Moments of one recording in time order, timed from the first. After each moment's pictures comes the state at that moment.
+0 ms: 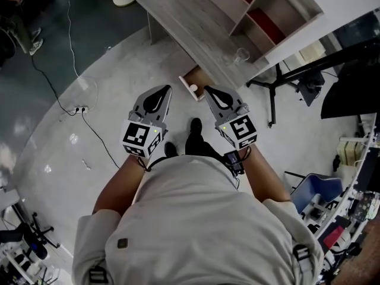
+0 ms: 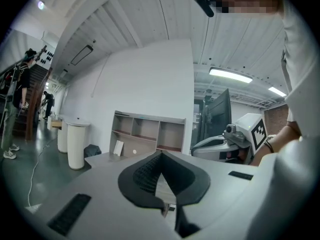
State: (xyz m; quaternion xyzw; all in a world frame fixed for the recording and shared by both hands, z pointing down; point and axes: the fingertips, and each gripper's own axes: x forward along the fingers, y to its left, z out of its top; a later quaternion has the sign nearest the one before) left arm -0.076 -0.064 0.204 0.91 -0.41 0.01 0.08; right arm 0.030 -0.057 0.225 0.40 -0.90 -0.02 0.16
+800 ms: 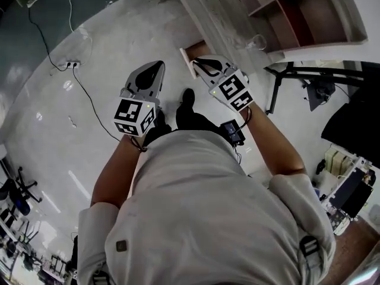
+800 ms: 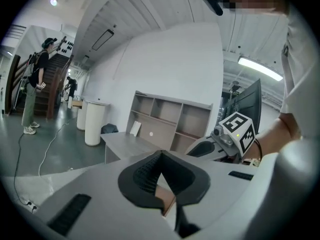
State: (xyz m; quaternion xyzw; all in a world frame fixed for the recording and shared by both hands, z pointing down) left arm -0.078 -0.150 0.305 0.85 -0.49 0.05 0.18; right arm 0.014 -0.165 0.361 0.19 -0.93 0.02 0.31
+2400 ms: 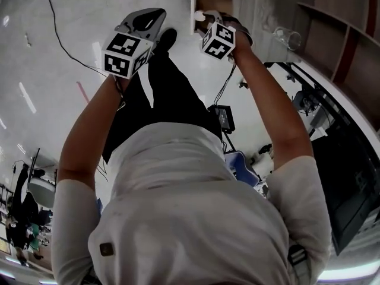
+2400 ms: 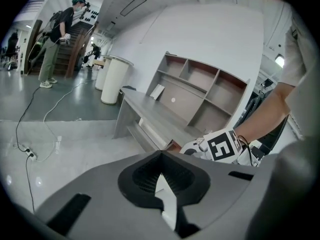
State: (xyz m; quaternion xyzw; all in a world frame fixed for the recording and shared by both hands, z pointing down) left arm -0.113 -0.164 0.584 0.78 -0.52 0.10 0.35; right arm 0.032 -0.177 0.718 -0.09 -0.75 -0.09 0.64
